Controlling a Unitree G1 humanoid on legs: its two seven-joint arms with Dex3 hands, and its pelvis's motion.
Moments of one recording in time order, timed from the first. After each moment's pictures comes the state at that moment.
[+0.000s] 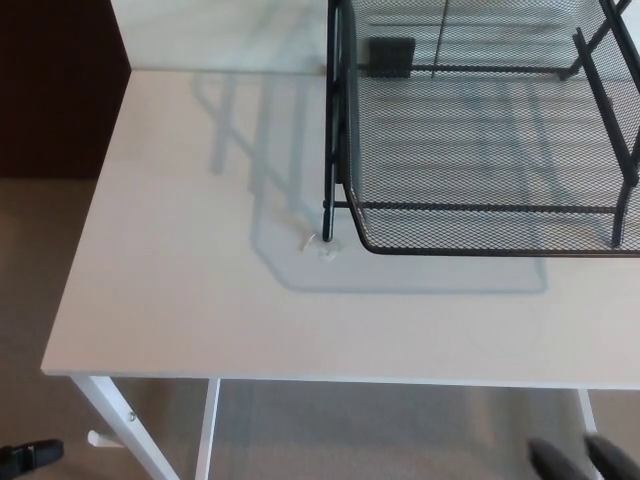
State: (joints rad) left_arm -0.12 0.45 0.24 1.20 -0.10 -0.16 -0.34; right_arm 0.95 -0.55 0.03 -0.43 -0.75 -0.43 -0.23
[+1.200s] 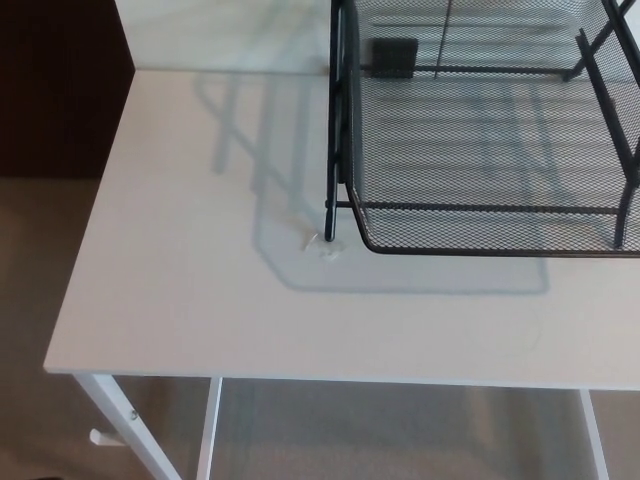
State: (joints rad) left_arm -0.07 0.45 0.21 1.22 -0.10 -0.16 -0.35; right_arm 0.46 -0.45 -0.08 0.43 -0.23 -0.35 0.10
